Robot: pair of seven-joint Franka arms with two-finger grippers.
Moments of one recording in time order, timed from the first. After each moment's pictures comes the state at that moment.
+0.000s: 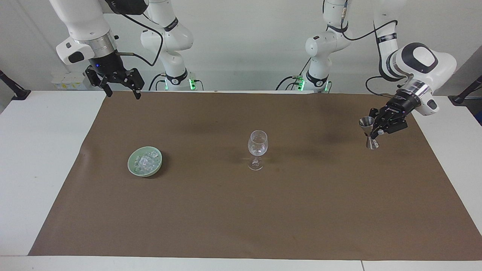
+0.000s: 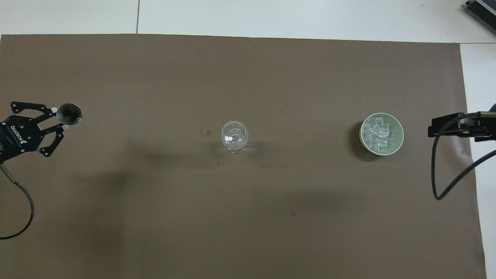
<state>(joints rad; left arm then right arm) 0.41 -0.10 -0.13 -2.24 -1.34 2.04 -0.65 0.06 -0.07 -0.07 -1.62 -0.01 1.58 0.11</state>
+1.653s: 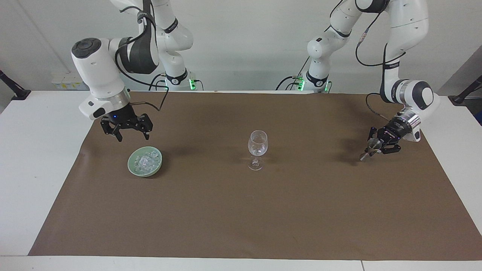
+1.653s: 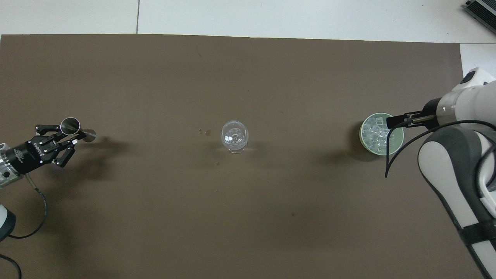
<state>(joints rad) 0.58 0.25 -0.14 -2.23 -1.44 1.87 -0.66 0.03 0.04 -0.07 -1.98 0.02 2.17 -0.22</state>
